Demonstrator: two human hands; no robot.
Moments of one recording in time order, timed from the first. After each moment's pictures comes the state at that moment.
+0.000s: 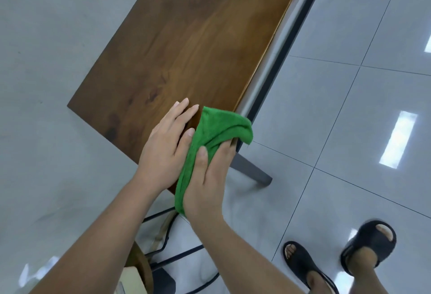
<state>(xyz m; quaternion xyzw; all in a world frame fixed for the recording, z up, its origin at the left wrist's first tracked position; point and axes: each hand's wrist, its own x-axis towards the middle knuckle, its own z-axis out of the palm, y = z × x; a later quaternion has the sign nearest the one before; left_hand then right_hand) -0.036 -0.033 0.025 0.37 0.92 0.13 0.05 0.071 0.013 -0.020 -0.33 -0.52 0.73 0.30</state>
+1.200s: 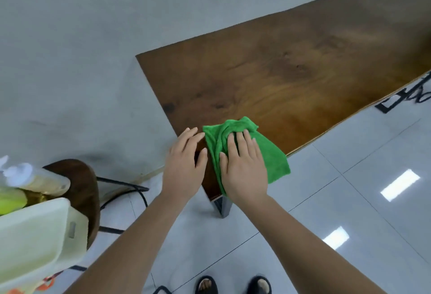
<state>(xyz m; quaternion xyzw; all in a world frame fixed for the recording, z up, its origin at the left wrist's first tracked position) 0.014 -0.079 0.002 0.08 0.94 0.30 -0.12 0.034 0.088 -0.004 0.01 -0.98 0.13 0.12</state>
